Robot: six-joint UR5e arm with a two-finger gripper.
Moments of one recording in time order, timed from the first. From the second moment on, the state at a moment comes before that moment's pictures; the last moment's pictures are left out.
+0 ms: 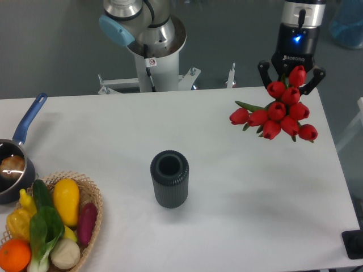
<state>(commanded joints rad) 2.93 -1.62 -1.69 -1.08 1.17 1.18</state>
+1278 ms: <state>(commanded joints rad) 2.84 -1.85 -1.72 -1.14 1.28 1.16</state>
